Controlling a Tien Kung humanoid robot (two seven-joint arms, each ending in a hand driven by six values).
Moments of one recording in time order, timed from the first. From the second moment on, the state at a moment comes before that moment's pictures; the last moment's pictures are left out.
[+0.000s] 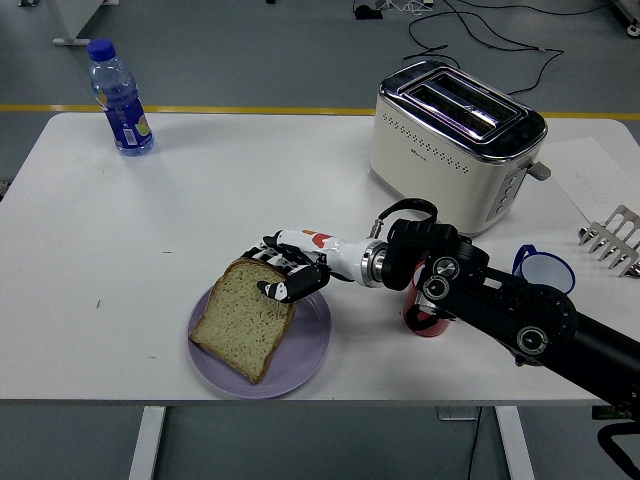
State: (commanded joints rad) left arm -0.03 0.05 -0.80 -0.18 0.51 0.15 0.08; right arm 0.89 -0.05 0.50 1.16 -1.10 0.14 -0.26
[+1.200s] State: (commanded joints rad) left arm -0.02 0.05 -0.85 -0.18 0.57 0.15 0.10; right arm 0.81 -0.22 0.94 1.52 -0.57 -0.04 0.18
